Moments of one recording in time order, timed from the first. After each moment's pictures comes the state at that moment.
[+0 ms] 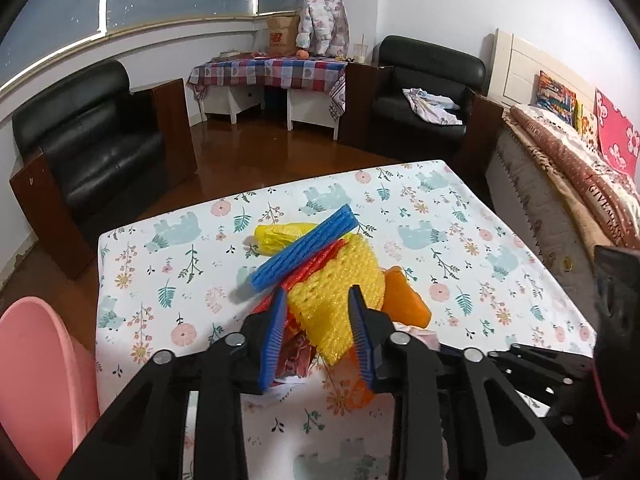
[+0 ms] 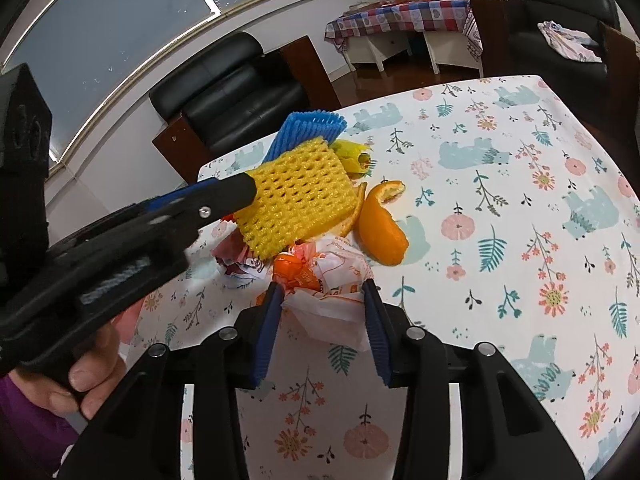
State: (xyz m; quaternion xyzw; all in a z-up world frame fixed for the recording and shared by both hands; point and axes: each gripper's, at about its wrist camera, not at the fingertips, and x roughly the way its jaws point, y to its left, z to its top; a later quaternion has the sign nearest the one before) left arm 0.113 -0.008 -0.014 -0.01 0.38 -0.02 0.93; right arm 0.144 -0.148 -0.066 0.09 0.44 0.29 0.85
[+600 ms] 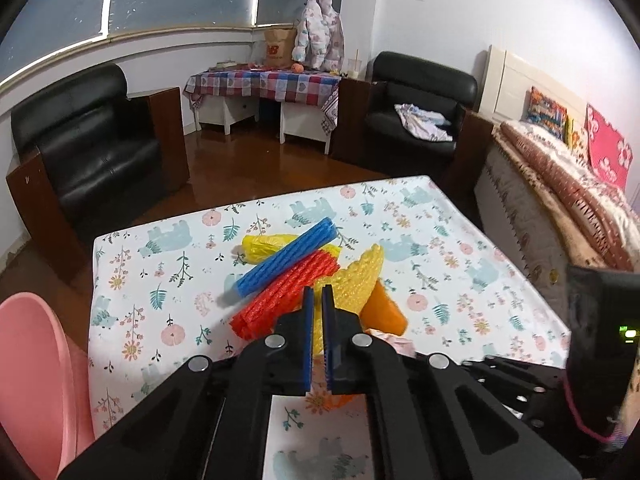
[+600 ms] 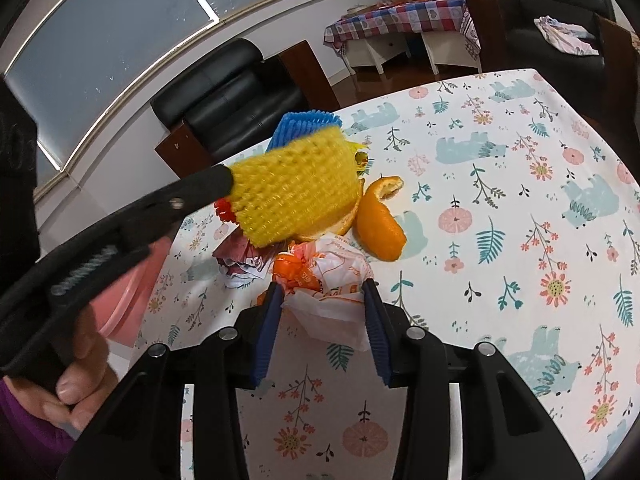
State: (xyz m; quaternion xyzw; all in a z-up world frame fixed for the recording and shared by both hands) left arm 0.097 -0.012 -0.001 -0.04 0.35 -0.04 0.94; right arm 0.136 -0.152 -0.070 0.10 0.43 0.29 0.85
